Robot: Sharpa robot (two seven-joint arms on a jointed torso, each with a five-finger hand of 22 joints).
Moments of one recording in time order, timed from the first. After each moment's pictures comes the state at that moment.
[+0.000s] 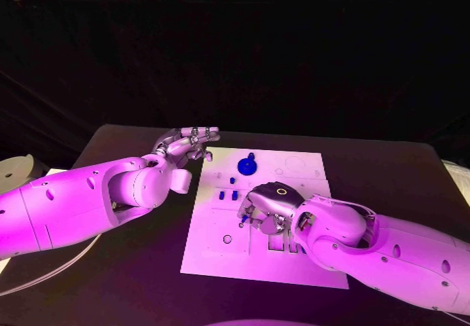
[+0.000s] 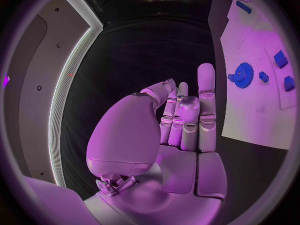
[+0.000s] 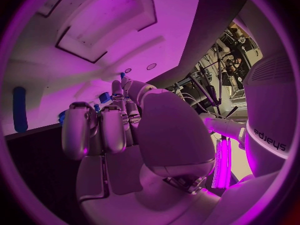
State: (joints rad) left arm 1.20 -0.89 -0.04 1.54 0.13 -0.33 0.37; left_hand 1.38 -0.10 0.45 -0.01 0.14 1.04 0.18 0.13 0.07 1.11 0.10 0.21 0.09 1.31 0.01 1.20 0.82 0.17 1.29 0.10 0.61 0.78; right arm 1.01 -0.70 0.03 1.71 -1.80 -0.21 -0.18; right_hand 1.45 -0.11 0.54 0.02 0.05 1.18 0.13 0.06 0.10 1.24 0.07 0.06 0.06 1.46 -0.02 1.35 1.21 0.06 1.44 0.08 1.35 1.24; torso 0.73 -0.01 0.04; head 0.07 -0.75
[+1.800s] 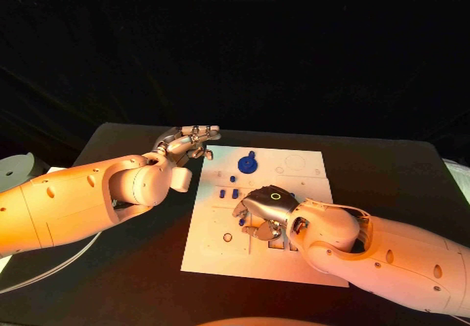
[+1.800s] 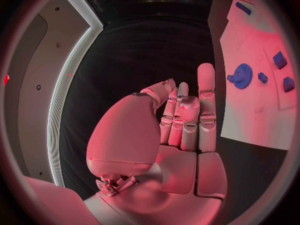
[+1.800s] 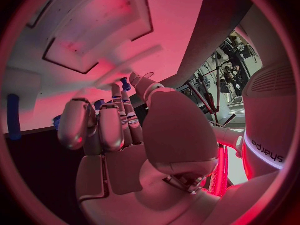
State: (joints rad) left arm 1.20 -0.88 -0.04 1.54 0.13 -0.32 0.36; left_hand 1.38 -0.10 0.45 -0.01 0.14 1.03 0.18 0.13 0.07 1.11 0.11 0.21 0.09 1.31 0.01 1.20 0.81 0.17 1.29 0.10 0.60 0.77; right arm 0.99 -0.68 0.01 1.71 -1.87 -0.18 -0.19; right_hand 1.34 -0.18 0.45 0.05 0.06 1.00 0.18 0.07 0.07 1.08 0.11 0.07 0.06 1.47 0.01 1.31 1.14 0.08 1.40 0.12 1.27 1.14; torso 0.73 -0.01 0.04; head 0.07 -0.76
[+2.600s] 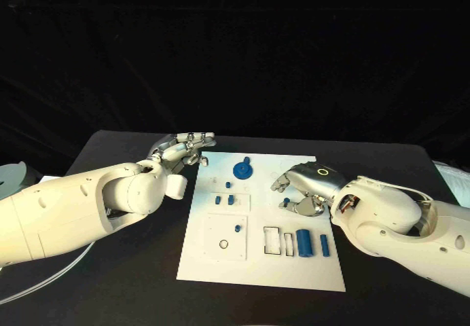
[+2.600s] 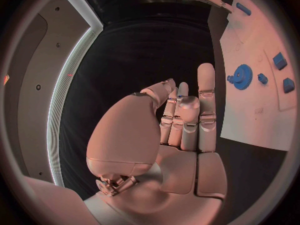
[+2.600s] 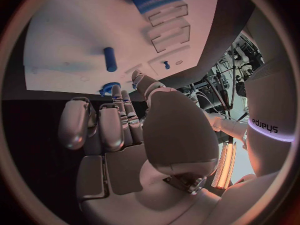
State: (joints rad) left arm 1.20 -0.89 -0.04 1.54 0.13 -0.32 0.36; left_hand 1.38 -0.10 0.45 -0.01 0.14 1.03 0.18 0.13 0.07 1.11 0.10 0.21 0.09 1.31 0.01 1.20 0.81 0.17 1.29 0.10 0.60 0.77; right arm 1.10 -0.93 0.04 1.80 -1.82 -0.22 -0.23; right_hand 1.34 -0.19 0.36 0.07 0.06 1.02 0.15 0.07 0.07 1.07 0.09 0.07 0.06 1.47 0.01 1.31 1.12 0.08 1.41 0.11 1.26 1.14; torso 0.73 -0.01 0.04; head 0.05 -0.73
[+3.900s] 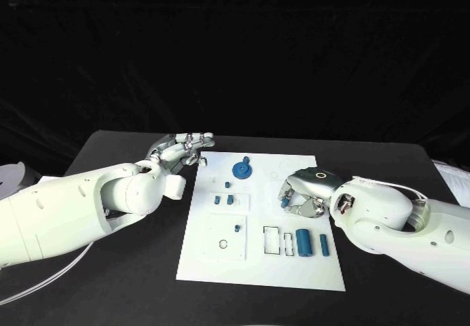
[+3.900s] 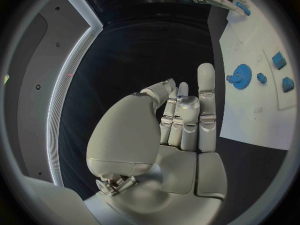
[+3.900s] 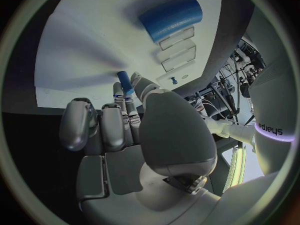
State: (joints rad) left arm 1.20 -0.89 -0.04 1.54 0.13 -0.31 0.36; left_hand 1.38 -0.10 0.45 -0.01 0.14 1.03 0.18 0.13 0.07 1.11 0.10 0.21 0.09 1.31 0.01 1.20 0.81 0.17 1.29 0.10 0.60 0.77; right arm 1.10 -0.90 0.04 1.75 -1.81 -0.11 -0.25; right_hand 1.41 -0.13 0.33 0.12 0.06 1.11 0.12 0.07 0.07 1.16 0.07 0.09 0.06 1.47 -0.01 1.31 1.11 0.08 1.42 0.09 1.26 1.14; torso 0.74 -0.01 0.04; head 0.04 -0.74
